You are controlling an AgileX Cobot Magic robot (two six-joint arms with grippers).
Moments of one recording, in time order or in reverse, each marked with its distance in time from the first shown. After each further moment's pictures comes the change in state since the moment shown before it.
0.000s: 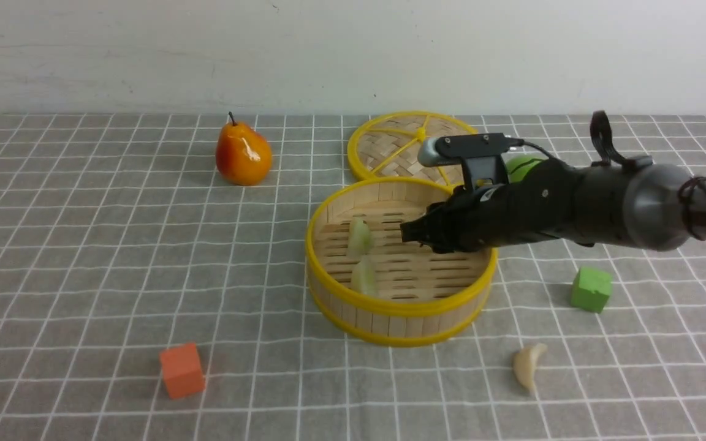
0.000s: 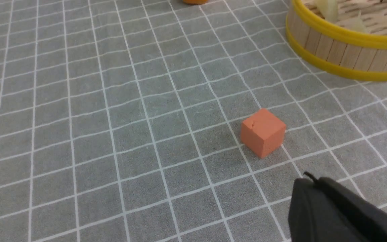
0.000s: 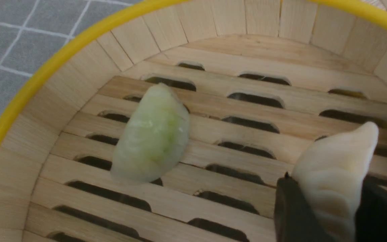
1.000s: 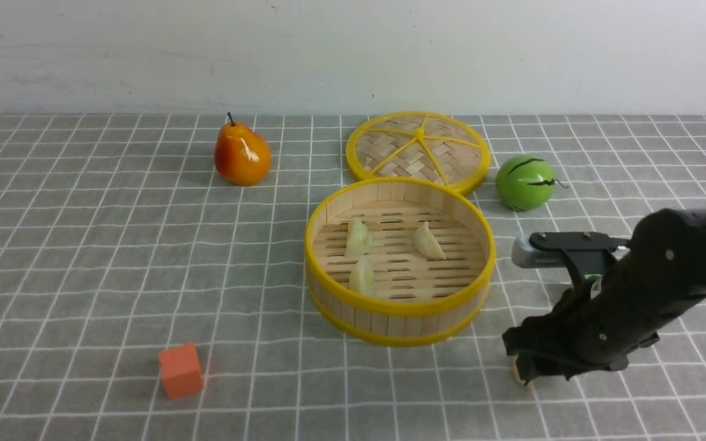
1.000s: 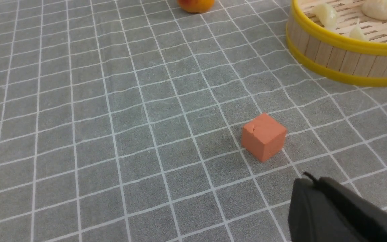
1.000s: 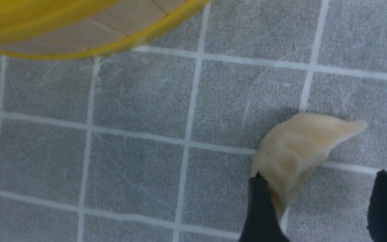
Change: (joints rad) right arm -0.080 -0.317 0.422 -0.327 0.354 0.389; left arm 0.000 -0.005 0.000 0.005 0.002 -0.001
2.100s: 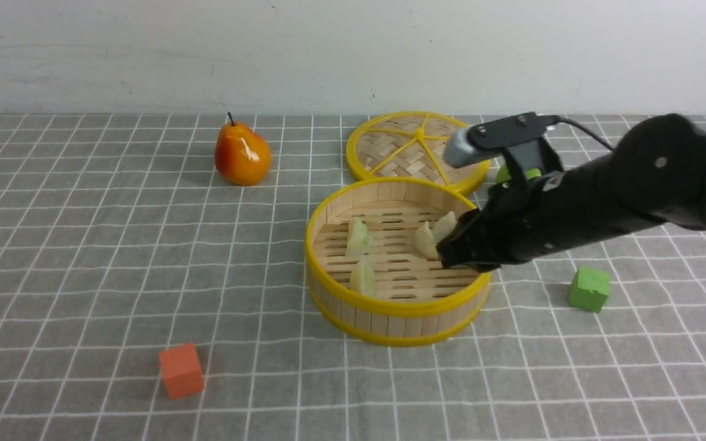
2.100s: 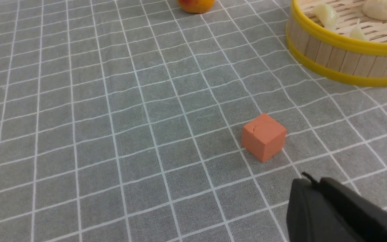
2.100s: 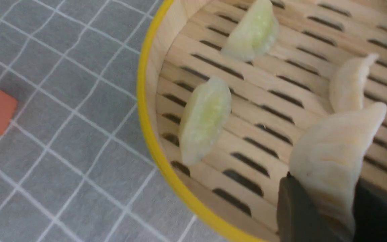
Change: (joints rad) right arm 0.096 0.012 -0.244 0.341 -0.110 -0.606; left arm 0.000 0.000 0.000 0.000 0.001 0.000
